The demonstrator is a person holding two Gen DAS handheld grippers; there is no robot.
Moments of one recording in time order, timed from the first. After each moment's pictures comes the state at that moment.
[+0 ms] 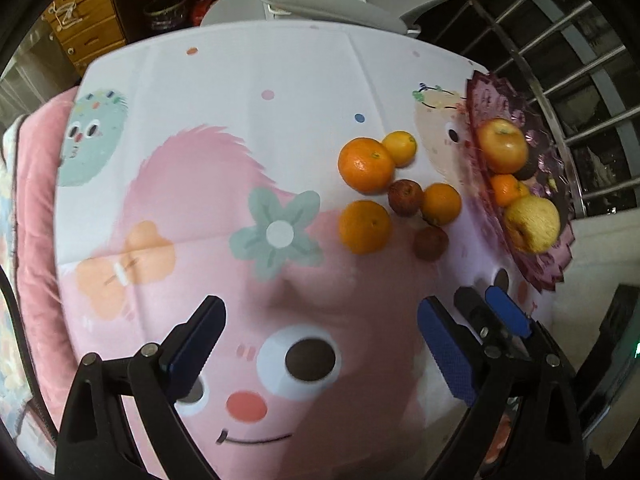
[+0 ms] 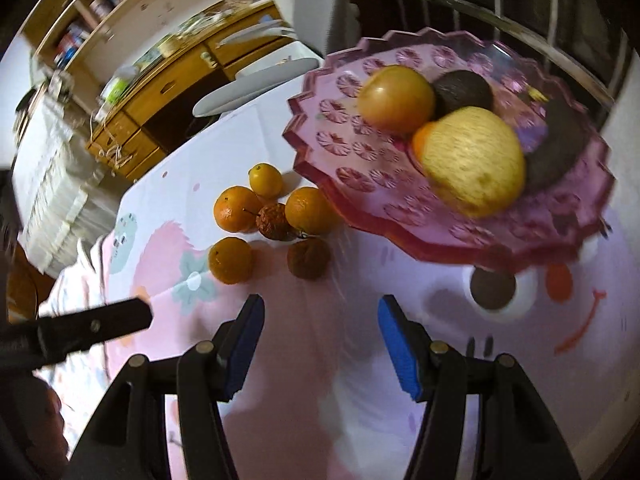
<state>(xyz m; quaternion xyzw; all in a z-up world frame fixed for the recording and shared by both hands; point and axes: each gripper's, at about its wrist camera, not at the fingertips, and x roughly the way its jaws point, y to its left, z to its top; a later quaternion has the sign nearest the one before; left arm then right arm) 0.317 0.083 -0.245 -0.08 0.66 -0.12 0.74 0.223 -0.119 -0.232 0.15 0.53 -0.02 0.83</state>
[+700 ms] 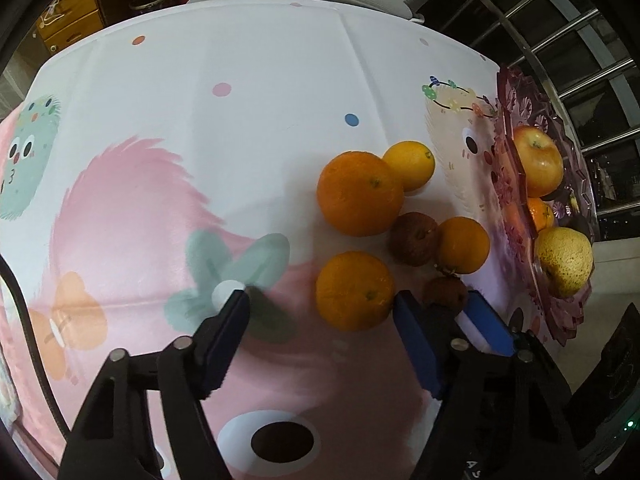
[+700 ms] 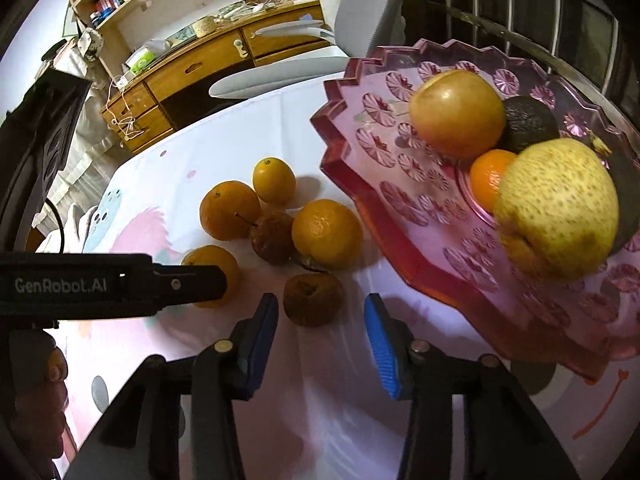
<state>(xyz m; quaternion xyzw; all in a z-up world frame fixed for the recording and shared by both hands) 0.357 0.045 -0.300 -0.09 0.66 -0.14 0.73 0.255 -0.104 -0.268 0.09 0.51 0.02 0.85</state>
